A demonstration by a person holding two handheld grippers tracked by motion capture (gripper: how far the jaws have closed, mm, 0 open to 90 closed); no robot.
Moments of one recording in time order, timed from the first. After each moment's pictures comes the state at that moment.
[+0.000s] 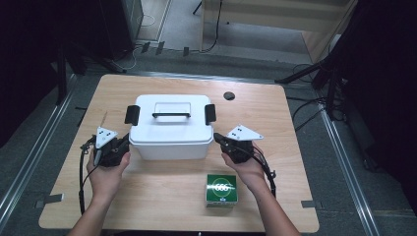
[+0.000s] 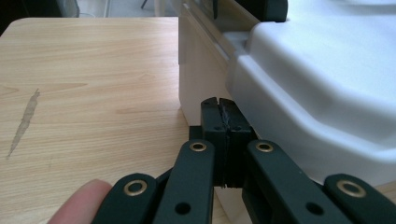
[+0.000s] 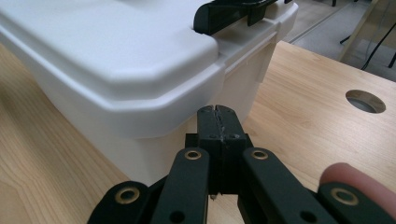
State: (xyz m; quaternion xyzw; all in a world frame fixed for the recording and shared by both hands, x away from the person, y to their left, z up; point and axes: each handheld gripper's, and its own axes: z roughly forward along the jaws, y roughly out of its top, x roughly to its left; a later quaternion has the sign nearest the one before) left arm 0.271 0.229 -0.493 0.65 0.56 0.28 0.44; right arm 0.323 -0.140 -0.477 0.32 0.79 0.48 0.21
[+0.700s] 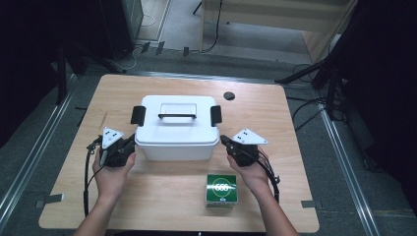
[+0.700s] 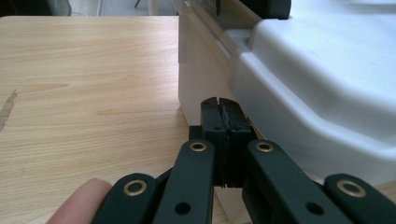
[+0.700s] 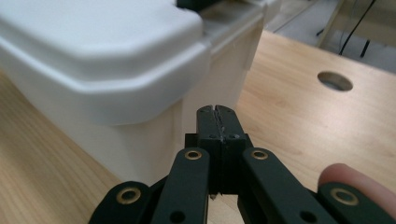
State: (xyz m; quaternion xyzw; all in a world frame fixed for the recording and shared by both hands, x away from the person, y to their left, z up) left arm 0.273 0.217 -0.494 0.65 0.55 0.28 0.44; right arm 0.321 -0.152 -0.489 0.35 0.78 0.46 0.23
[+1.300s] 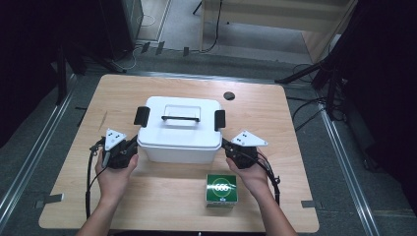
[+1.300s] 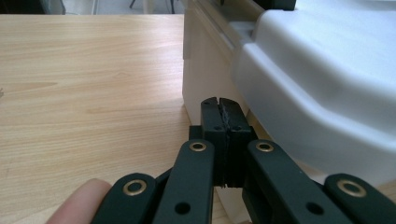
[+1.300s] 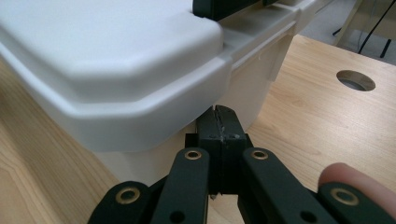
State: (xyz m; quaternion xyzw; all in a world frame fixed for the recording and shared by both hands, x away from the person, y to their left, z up) left arm 0.270 0.213 -0.498 0.65 0.55 0.27 0.45; right arm 0.313 -0.154 -0.489 0.33 0.79 0.48 0.21
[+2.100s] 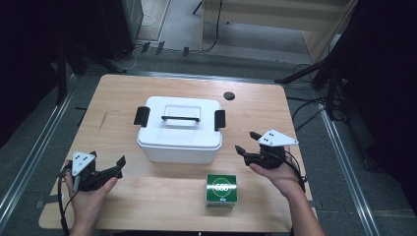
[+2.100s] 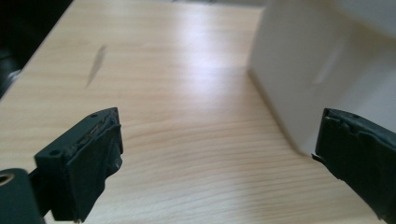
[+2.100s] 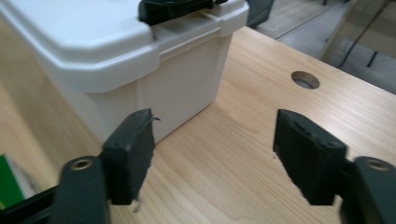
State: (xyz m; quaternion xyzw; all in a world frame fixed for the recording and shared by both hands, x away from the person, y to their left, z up) left arm 0.209 0.274 -0.521 0.61 0.58 0.32 0.44; right arm 0.307 -0.217 -0.454 0.29 0.82 0.45 0.22
